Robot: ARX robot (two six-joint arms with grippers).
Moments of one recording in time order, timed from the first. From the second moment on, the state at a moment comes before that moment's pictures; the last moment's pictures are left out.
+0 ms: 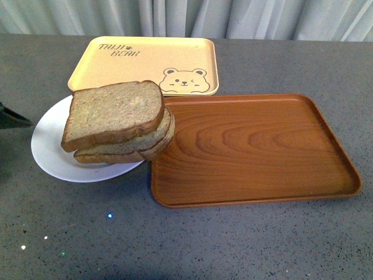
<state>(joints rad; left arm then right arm) 0.05 1.72 0.52 0.41 0.31 -0.85 0.00 0.00 0.02 0.00 0.00 0.00</state>
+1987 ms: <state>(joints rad) -0.05 2.05 0.51 0.88 0.39 -1.27 0.00 0.00 0.02 0.00 0.00 0.00</state>
